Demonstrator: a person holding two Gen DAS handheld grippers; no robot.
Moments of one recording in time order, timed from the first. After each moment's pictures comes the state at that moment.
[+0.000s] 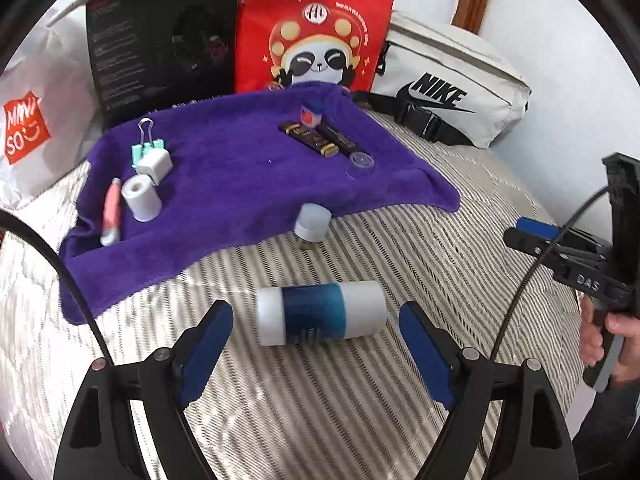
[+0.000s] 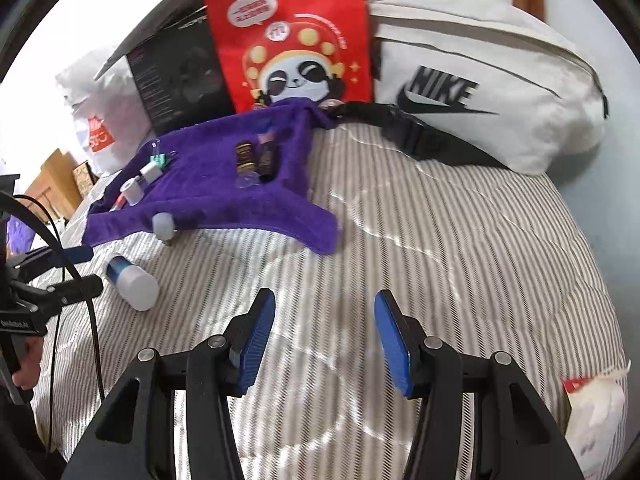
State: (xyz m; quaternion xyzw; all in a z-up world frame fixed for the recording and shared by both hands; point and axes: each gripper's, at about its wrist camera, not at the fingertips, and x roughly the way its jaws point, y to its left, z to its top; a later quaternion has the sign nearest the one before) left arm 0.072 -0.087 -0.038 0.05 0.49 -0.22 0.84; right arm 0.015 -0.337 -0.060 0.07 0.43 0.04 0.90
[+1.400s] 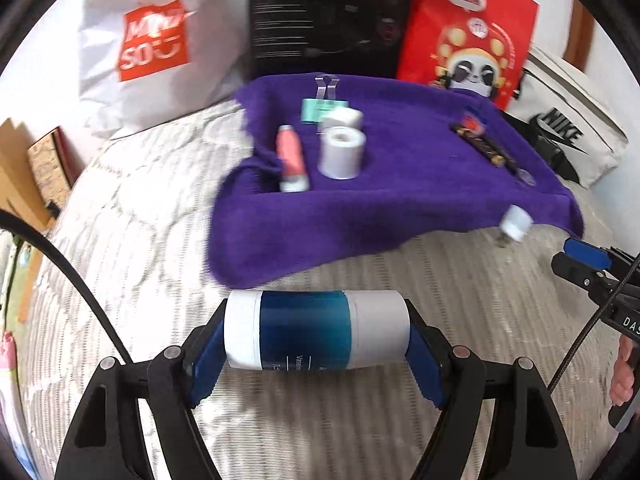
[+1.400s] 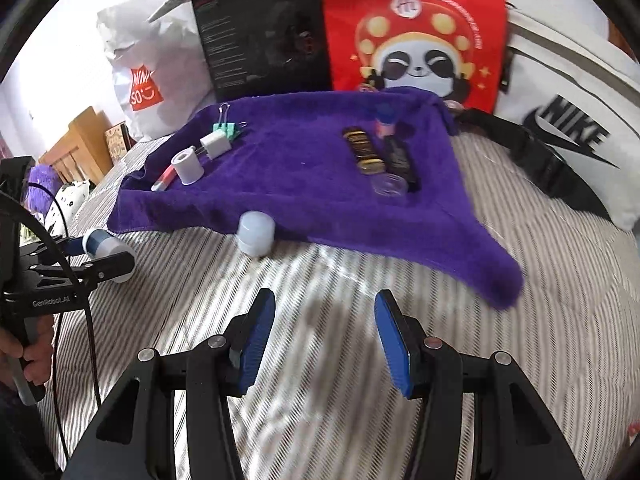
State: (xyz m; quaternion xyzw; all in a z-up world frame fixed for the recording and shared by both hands) left arm 0.089 0.033 -0.076 0.02 0.49 -0.06 0.87; right arm 0.071 -0.220 -0.080 0.02 0.44 0.12 0.89
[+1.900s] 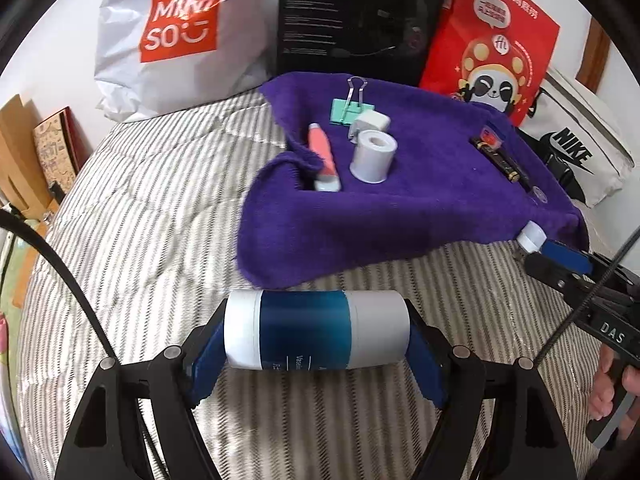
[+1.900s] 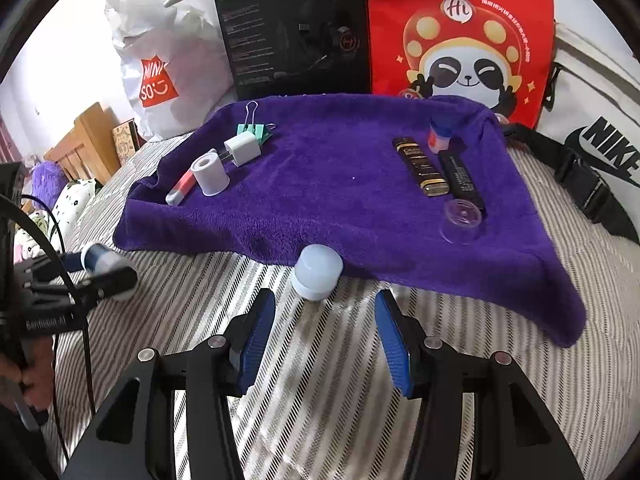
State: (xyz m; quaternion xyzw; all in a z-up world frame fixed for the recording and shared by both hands) left arm 0.087 0.049 -0.085 -0.01 0.48 -0.05 0.87; right arm 0.095 -0.179 -0.088 0.02 0.44 0.13 0.89
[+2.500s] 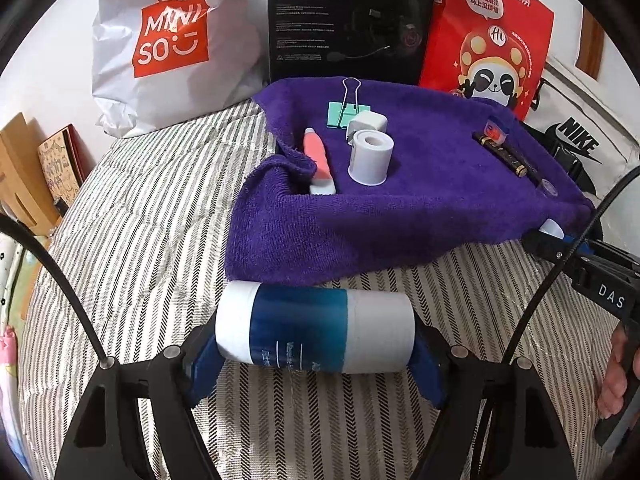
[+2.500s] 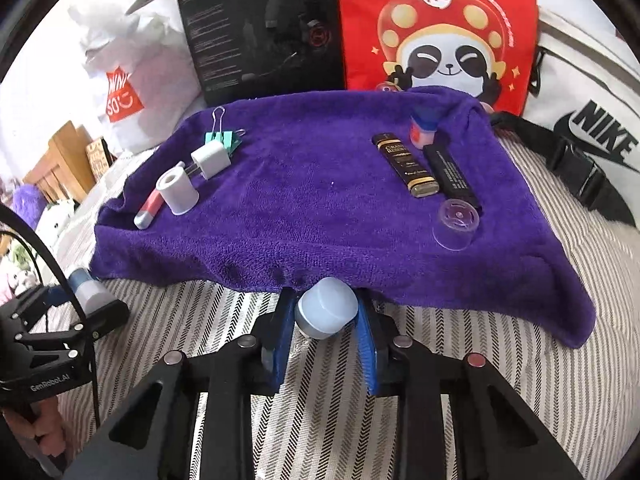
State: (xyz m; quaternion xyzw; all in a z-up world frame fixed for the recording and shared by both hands) left arm 0.090 0.041 -0.095 0.02 0.47 -0.04 0.88; right arm 0.112 -0.177 -0.096 0.04 0.44 0.09 0.89
